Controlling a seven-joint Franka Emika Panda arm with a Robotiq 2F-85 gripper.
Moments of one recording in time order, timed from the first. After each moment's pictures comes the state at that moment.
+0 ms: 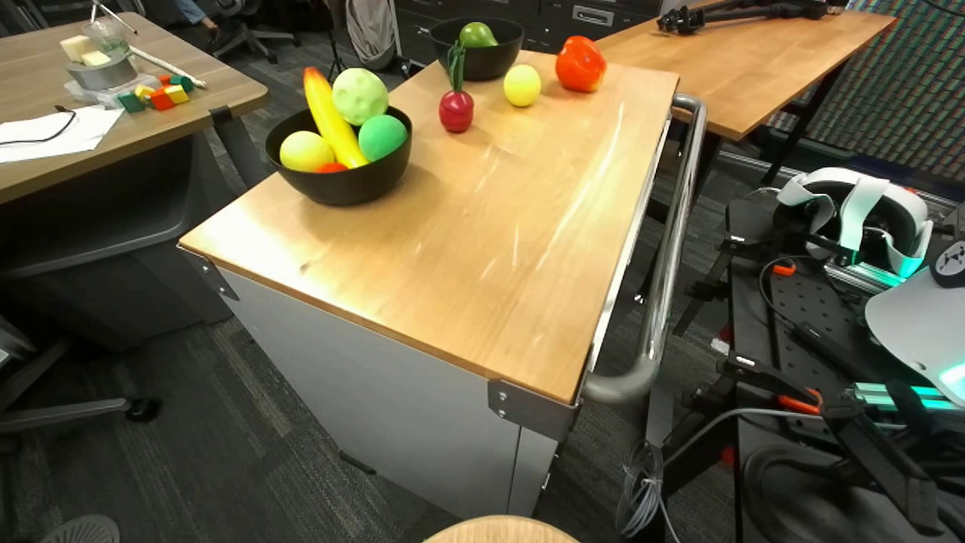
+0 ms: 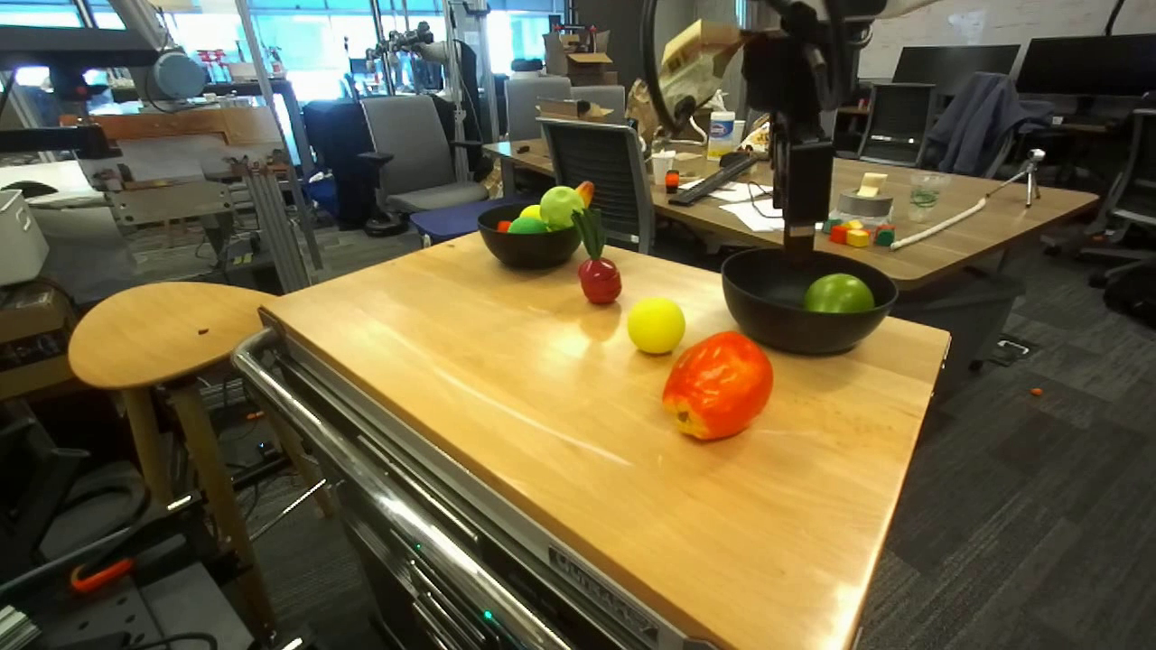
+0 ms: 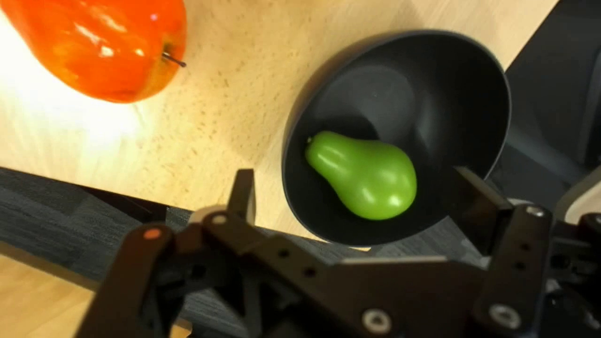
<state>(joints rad) -0.20 0.32 -0.24 -1.77 0.14 2.32 0.62</state>
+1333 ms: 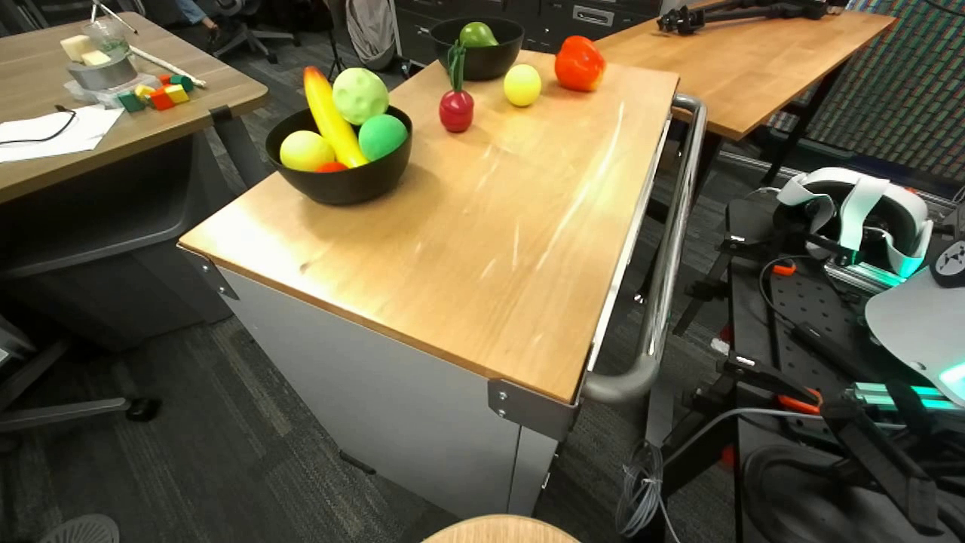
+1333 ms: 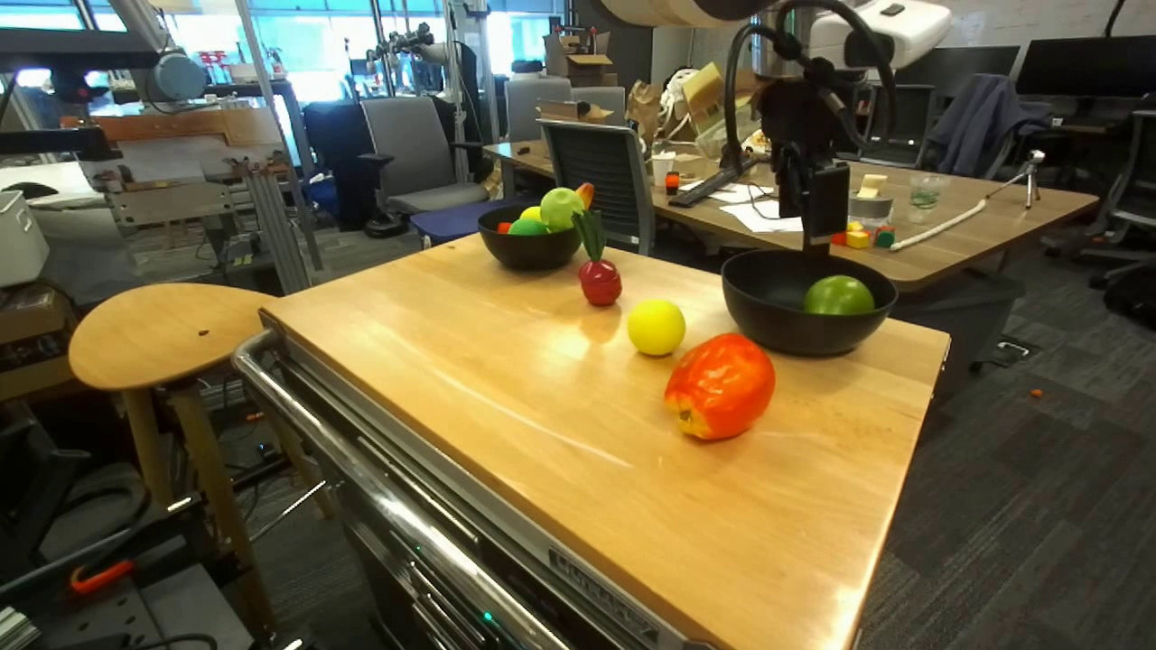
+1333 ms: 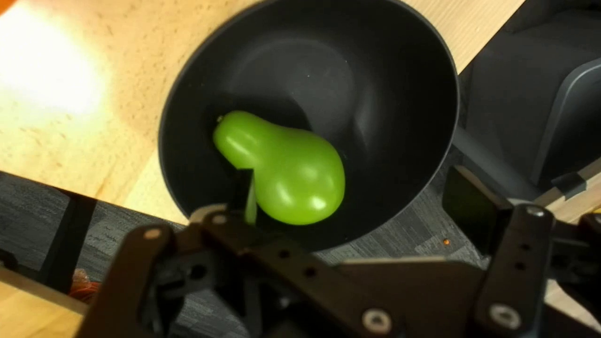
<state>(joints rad) -0.19 0.53 -0.22 -1.55 0.17 2.35 0.52</state>
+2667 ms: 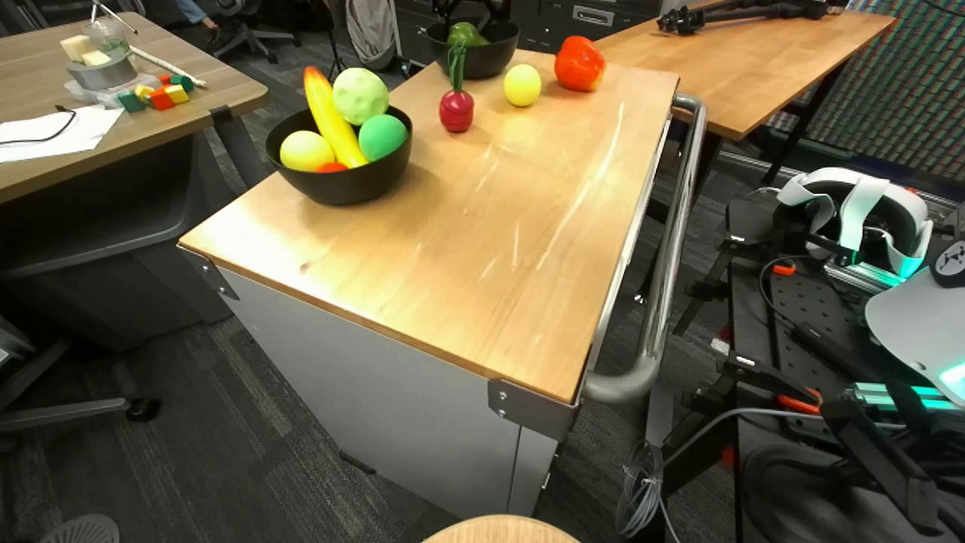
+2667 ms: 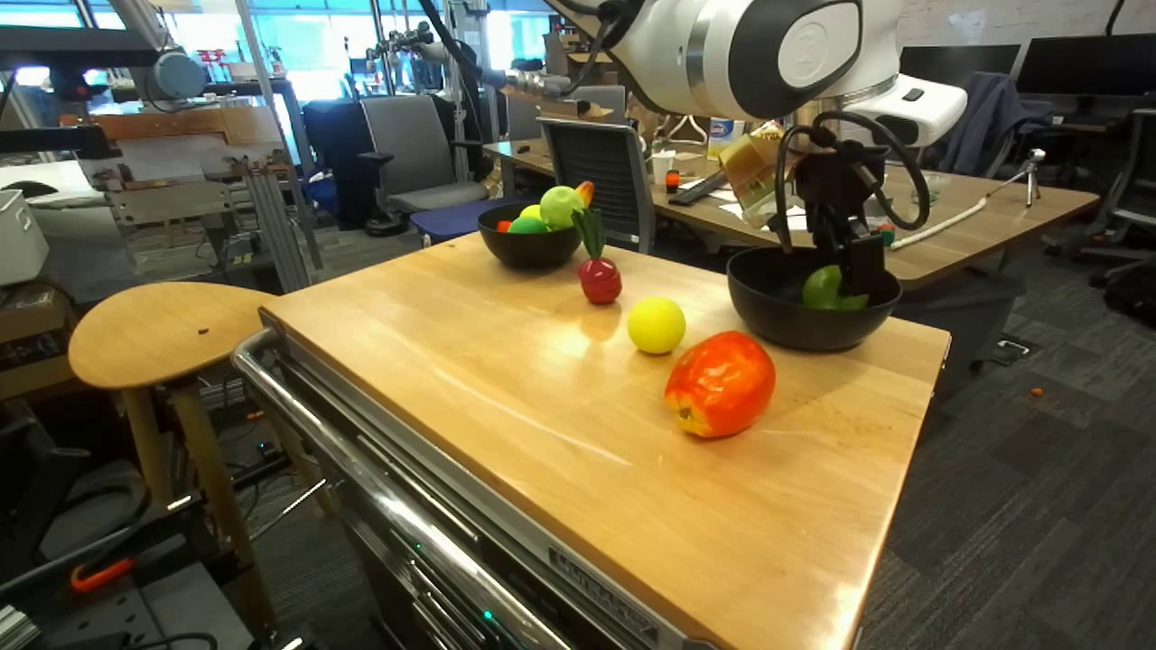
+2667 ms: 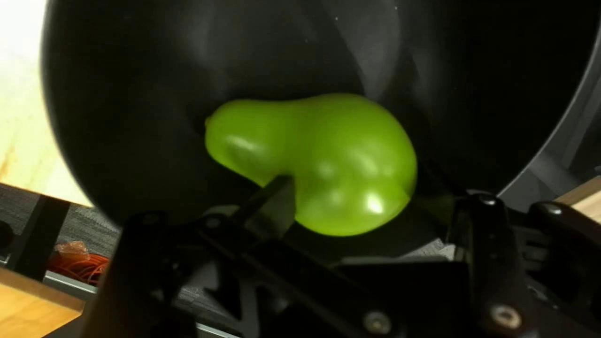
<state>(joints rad) -0.19 0.76 -0.25 -1.33 0.16 2.40 0.53</state>
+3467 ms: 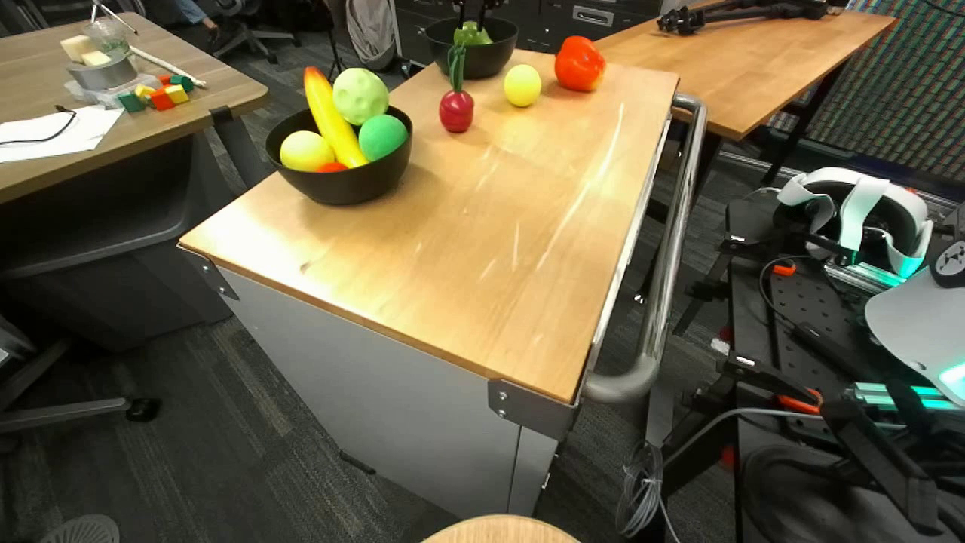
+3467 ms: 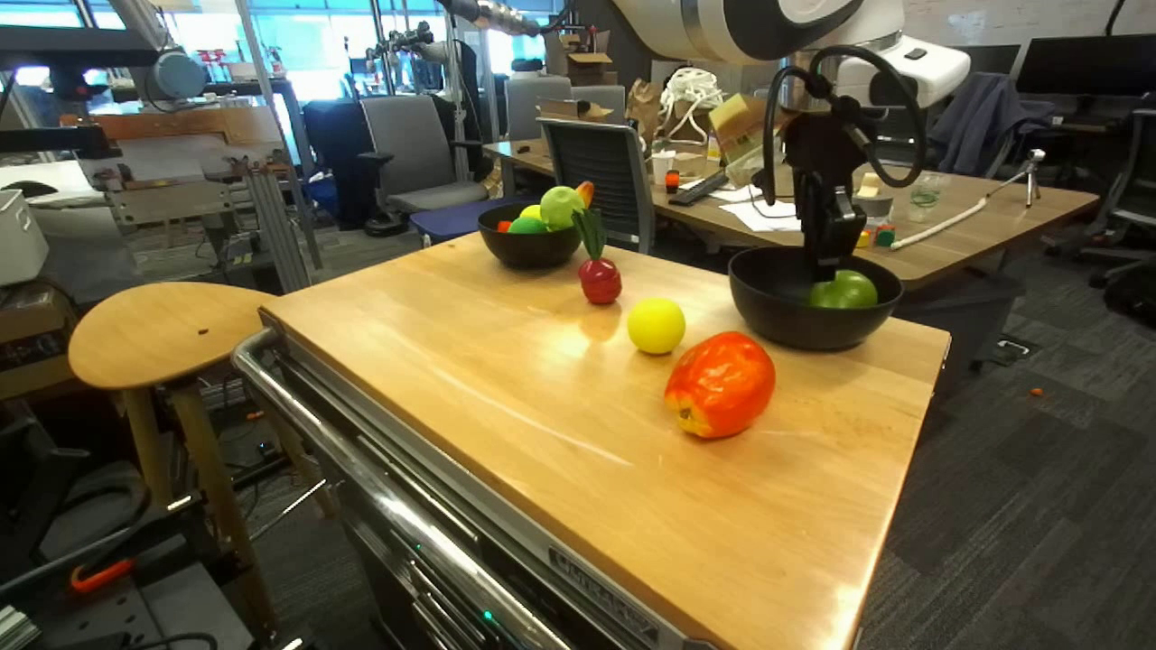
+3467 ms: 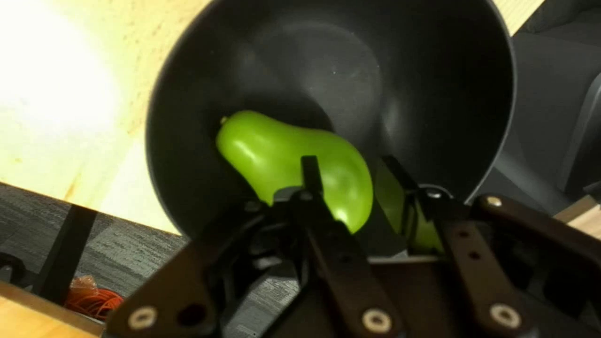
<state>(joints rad) -0.21 0.67 -0.23 -1.38 0.19 2.28 0.52</state>
